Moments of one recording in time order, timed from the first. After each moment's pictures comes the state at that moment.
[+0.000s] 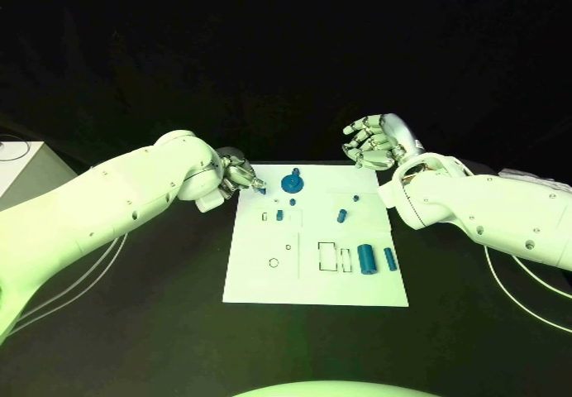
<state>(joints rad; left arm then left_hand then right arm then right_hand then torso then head) 1.28 -0.50 0.12 1.08 -0.96 0.17 -0.46 1.22 -0.18 0.65 0.23 0.41 0.80 0.09 0.76 0.79 1.20 0.00 1.20 0.80 1.47 -0.05 1.54 1.31 0.09 1.40 0.05 1.35 1.24 1.29 -0.79 -0.09 1.40 -0.86 -0.76 0.08 1.33 -0.26 0.52 0.12 0.46 0.82 0.18 0.31 0.28 0.99 0.10 0.57 0.44 1.26 0.02 0.50 0.82 0.17 1.33 0.10 0.20 0.67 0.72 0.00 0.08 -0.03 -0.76</state>
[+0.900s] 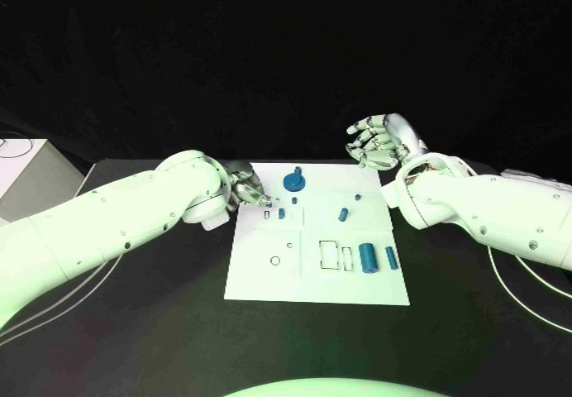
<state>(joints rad) 1.22 -0.57 0.09 1.28 -1.08 0.06 -0.49 1.21 -0.19 0.65 0.23 0.42 0.82 0.07 0.76 0.81 1.22 -0.01 1.21 0.82 1.46 -0.06 1.54 1.31 0.09 1.41 0.05 1.37 1.26 1.28 -0.79 -0.09 1.40 -0.85 -0.76 0.08 1.33 -0.26 0.52 0.12 0.46 0.82 0.18 0.31 0.28 0.99 0.10 0.57 0.44 1.26 0.02 0.50 0.82 0.17 1.33 0.10 0.20 0.67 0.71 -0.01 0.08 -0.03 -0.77</state>
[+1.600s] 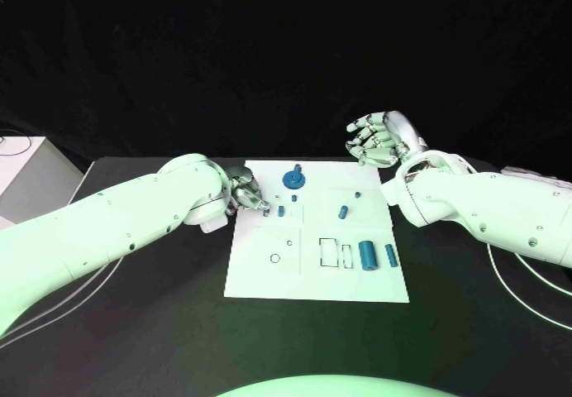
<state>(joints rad) 1.21 -0.55 0.08 1.24 -1.10 0.10 -0.49 1.20 -0.19 0.65 0.23 0.42 0.83 0.07 0.76 0.81 1.22 -0.01 1.21 0.82 1.46 -0.06 1.54 1.31 0.09 1.41 0.05 1.37 1.26 1.28 -0.79 -0.09 1.40 -0.85 -0.76 0.08 1.33 -0.26 0.52 0.12 0.46 0.82 0.18 0.31 0.28 0.99 0.10 0.57 0.44 1.26 0.02 0.49 0.82 0.17 1.33 0.10 0.19 0.66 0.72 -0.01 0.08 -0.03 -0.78</state>
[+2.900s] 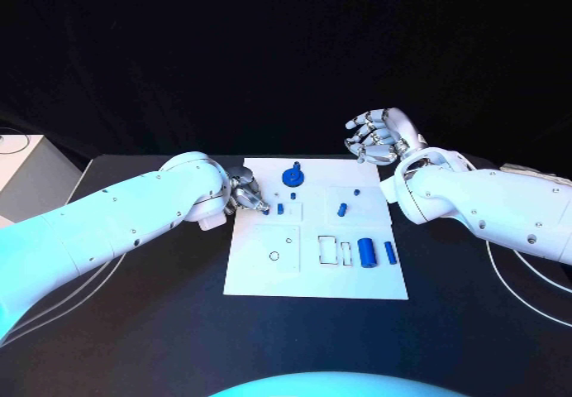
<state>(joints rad) 1.21 -0.53 0.07 1.19 -1.11 0.16 -0.46 1.20 -0.19 0.65 0.23 0.42 0.83 0.07 0.75 0.81 1.22 -0.01 1.21 0.81 1.46 -0.06 1.54 1.31 0.09 1.41 0.05 1.37 1.26 1.28 -0.79 -0.09 1.40 -0.85 -0.76 0.08 1.33 -0.26 0.52 0.12 0.46 0.82 0.18 0.31 0.27 0.99 0.10 0.57 0.44 1.26 0.02 0.49 0.82 0.17 1.33 0.10 0.19 0.66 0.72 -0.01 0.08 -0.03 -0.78</state>
